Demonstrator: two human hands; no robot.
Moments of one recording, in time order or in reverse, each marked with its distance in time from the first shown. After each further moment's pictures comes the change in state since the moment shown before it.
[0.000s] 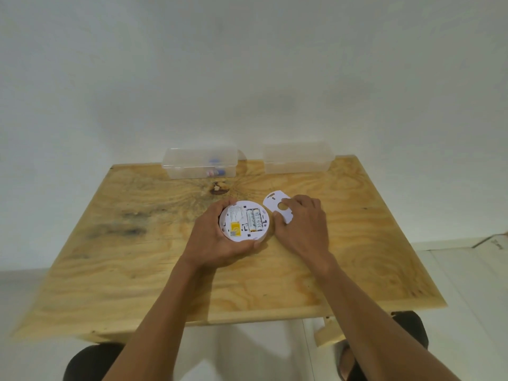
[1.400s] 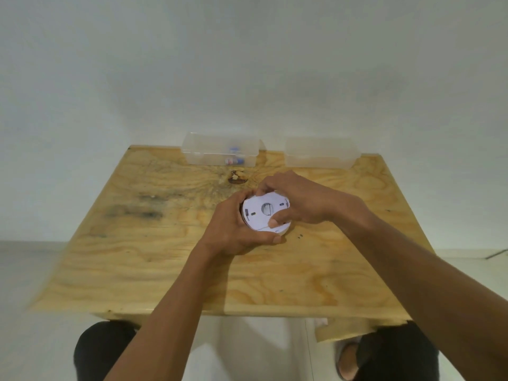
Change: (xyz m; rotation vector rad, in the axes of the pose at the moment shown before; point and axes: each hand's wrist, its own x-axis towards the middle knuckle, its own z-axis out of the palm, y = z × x) left_hand 0.007 0.002 -0.004 -0.109 -0.064 -0.075; right_hand 0.058 -0.065 -0.052 0.011 -0.792 -0.531
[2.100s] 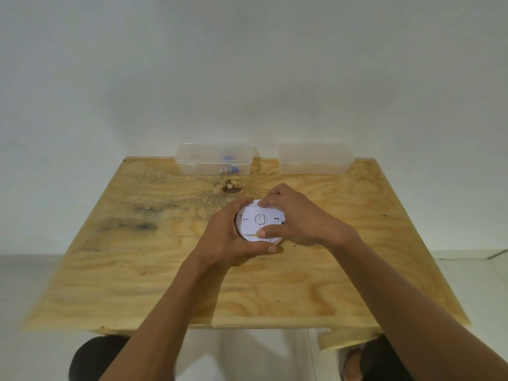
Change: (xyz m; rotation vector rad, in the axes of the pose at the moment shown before) left_hand -0.003 0.006 0.000 -0.013 -0.053 -0.020; right_hand -0.014 0.003 0.025 0.131 0.175 0.124
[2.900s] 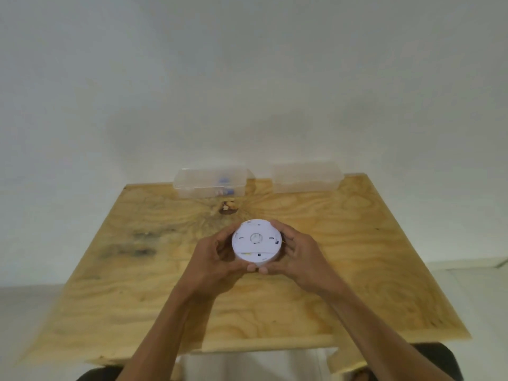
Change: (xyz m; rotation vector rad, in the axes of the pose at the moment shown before) left_hand -0.012 -0.003 -0.006 -0.244 -0.017 0.007; right_hand -0.038 0.023 0.048 0.701 0.245 0.147
